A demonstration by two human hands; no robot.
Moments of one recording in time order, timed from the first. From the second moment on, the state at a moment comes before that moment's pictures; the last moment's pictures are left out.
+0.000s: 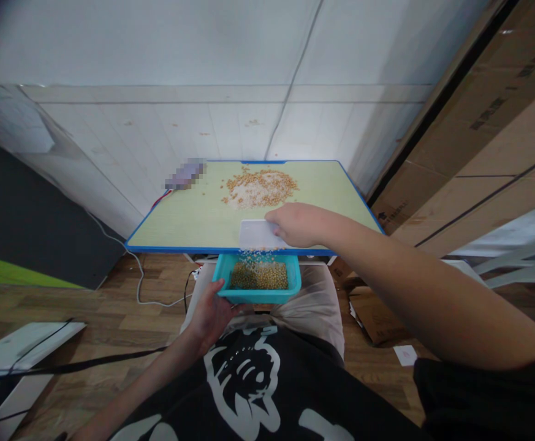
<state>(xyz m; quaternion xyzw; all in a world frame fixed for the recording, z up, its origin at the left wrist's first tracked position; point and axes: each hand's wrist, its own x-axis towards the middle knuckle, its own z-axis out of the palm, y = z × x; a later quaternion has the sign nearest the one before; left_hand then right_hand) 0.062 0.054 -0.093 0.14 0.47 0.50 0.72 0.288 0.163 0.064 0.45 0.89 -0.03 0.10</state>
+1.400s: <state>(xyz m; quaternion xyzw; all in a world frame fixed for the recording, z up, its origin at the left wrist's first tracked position) 0.058 0.052 -0.098 0.16 0.45 0.49 0.73 0.265 0.251 0.066 0.52 0.85 0.01 0.09</state>
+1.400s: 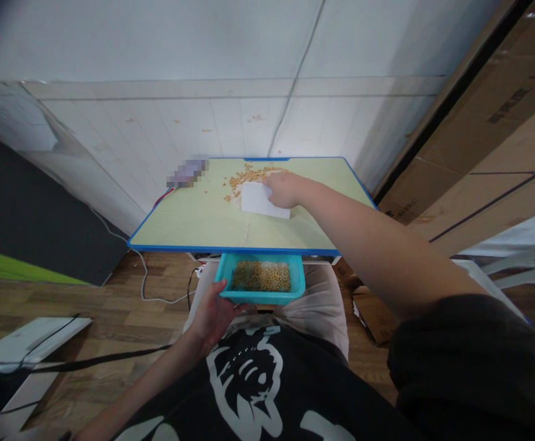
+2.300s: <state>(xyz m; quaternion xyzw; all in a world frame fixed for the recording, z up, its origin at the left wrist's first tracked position) 0.055 0.053 -0.100 0.17 0.45 0.48 0.73 0.269 0.258 0.045 0.50 0.77 -0.38 0.14</state>
